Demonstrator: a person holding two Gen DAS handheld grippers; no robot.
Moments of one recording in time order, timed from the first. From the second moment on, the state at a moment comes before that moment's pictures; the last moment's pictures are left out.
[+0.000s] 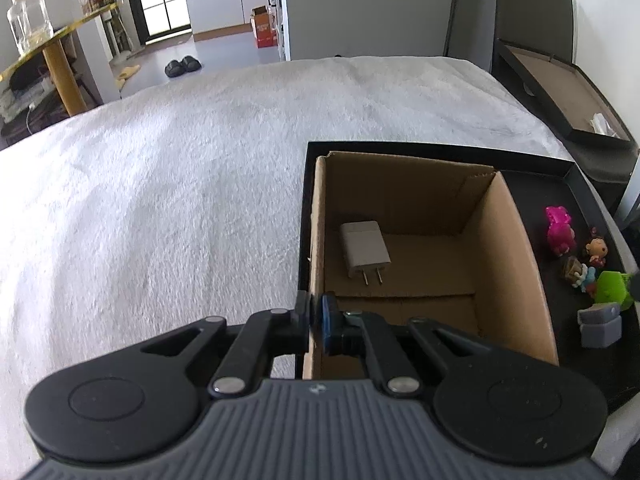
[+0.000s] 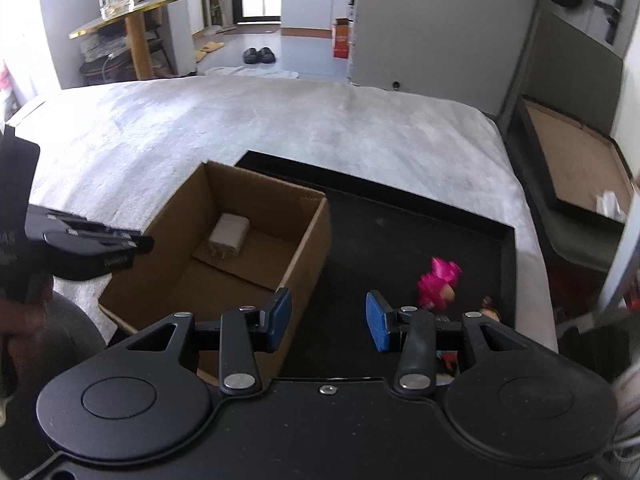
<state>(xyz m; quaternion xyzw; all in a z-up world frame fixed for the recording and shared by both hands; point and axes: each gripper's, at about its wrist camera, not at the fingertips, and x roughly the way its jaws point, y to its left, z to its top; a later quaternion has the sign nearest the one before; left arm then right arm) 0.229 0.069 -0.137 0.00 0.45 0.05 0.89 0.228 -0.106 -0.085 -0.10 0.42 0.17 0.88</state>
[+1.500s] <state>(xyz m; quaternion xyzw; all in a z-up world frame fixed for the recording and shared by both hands) 0.207 -0.022 -0.091 0.11 0.45 0.06 0.88 0.197 -0.202 -0.108 0.02 0.39 0.13 0.91</state>
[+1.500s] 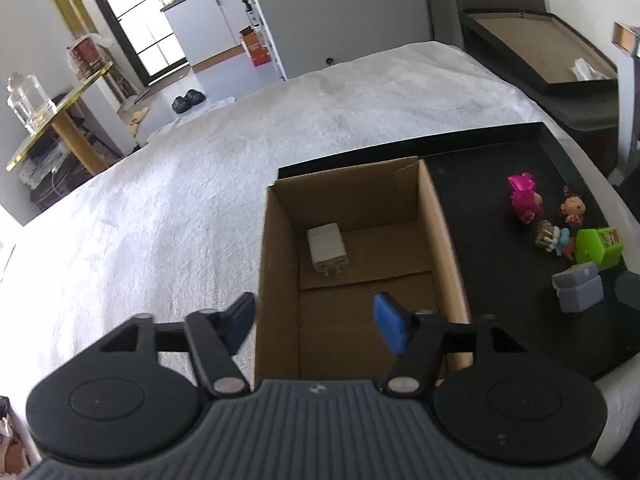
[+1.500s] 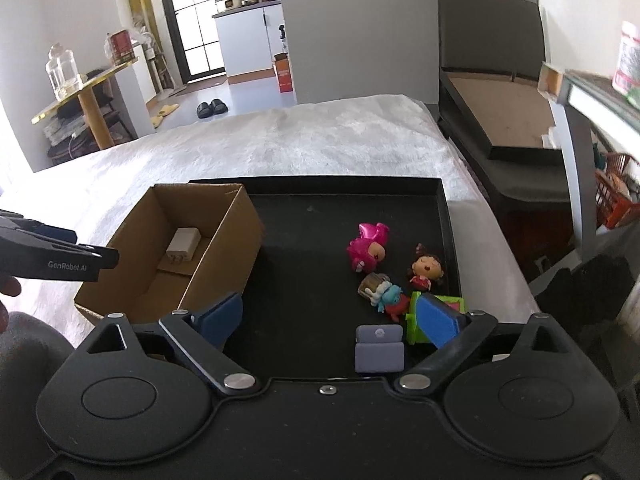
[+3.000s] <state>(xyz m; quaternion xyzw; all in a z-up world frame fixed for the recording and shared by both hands) 0.221 -0.109 -0.132 0.19 0.45 0.02 0.87 0.220 -0.230 -0.205 0.09 0.44 0.11 0.89</state>
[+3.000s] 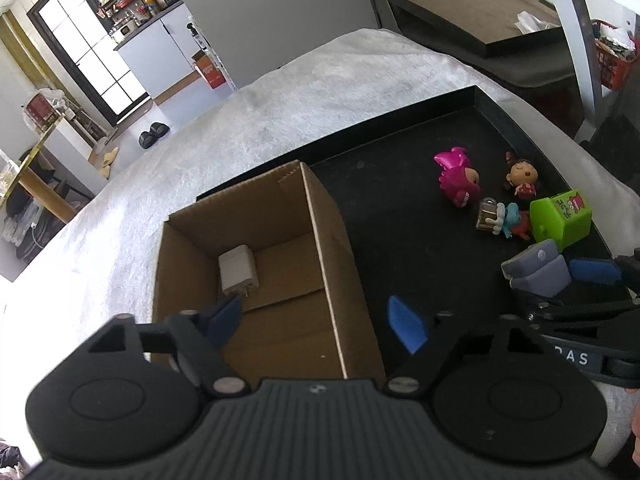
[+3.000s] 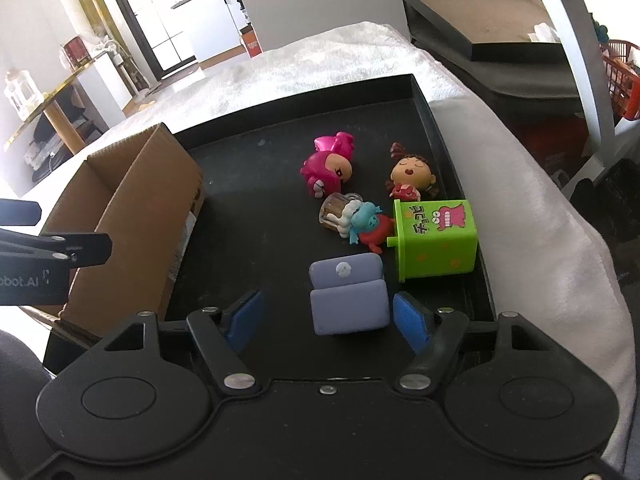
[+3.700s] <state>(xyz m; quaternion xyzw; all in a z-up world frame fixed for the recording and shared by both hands) 0.232 -0.112 -0.153 0.15 0.46 0.01 0.87 0.226 -0.218 -0.216 0.04 0.44 0.09 0.89</state>
